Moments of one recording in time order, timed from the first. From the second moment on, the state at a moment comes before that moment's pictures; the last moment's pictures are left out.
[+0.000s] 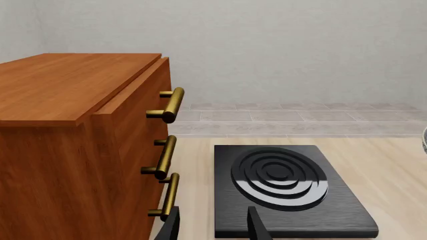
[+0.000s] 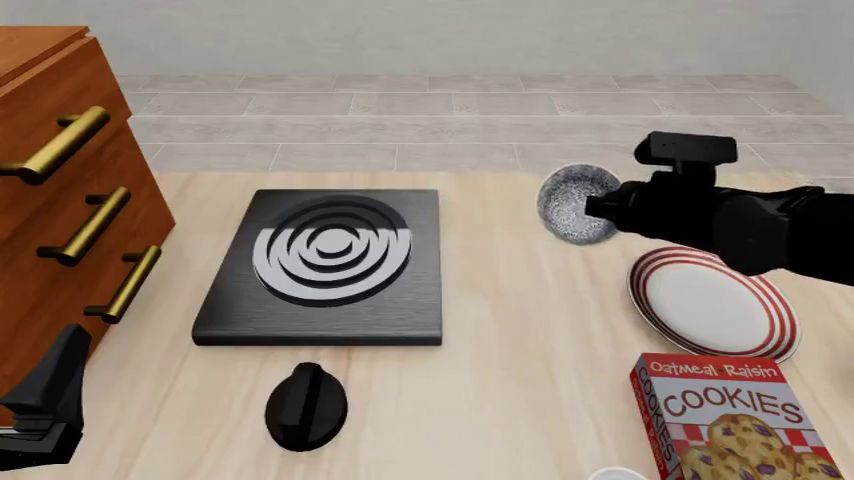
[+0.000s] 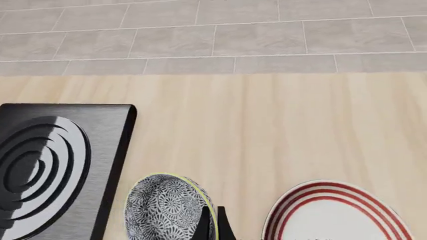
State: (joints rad) left arm 0.00 0.00 0.00 0.00 0.00; right arm 0.17 1.51 -0.83 -0.05 0.16
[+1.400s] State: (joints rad) left arm 0.00 0.00 0.00 0.00 0.00; right arm -0.05 1.44 -0.65 -0.17 0.20
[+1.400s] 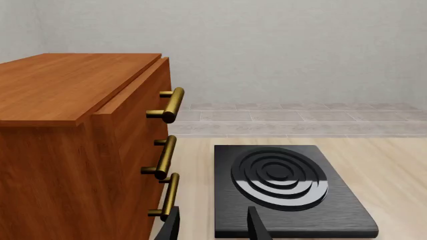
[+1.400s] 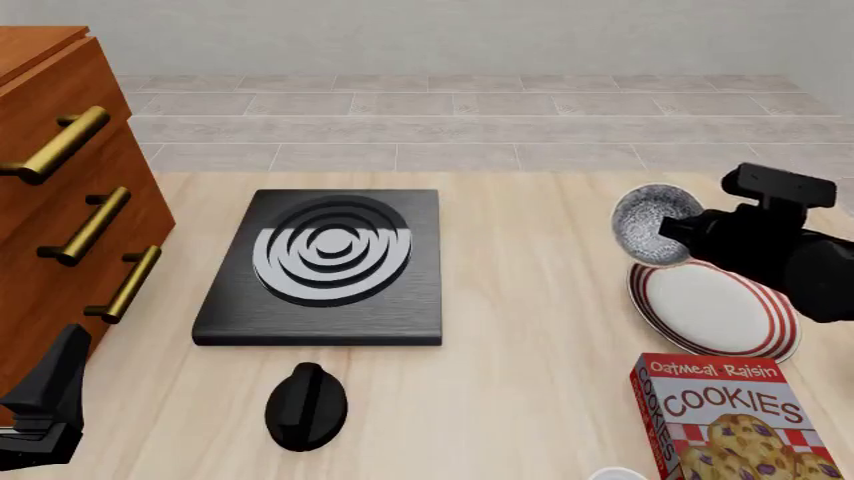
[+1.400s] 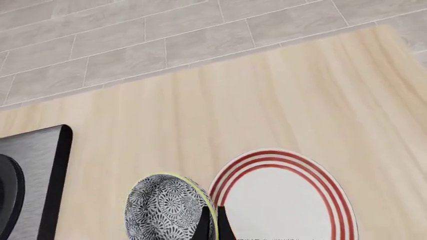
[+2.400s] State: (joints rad) left arm 0.00 0.00 0.00 0.00 0.00; right arm -0.20 1.52 -0.52 -0.35 0.22
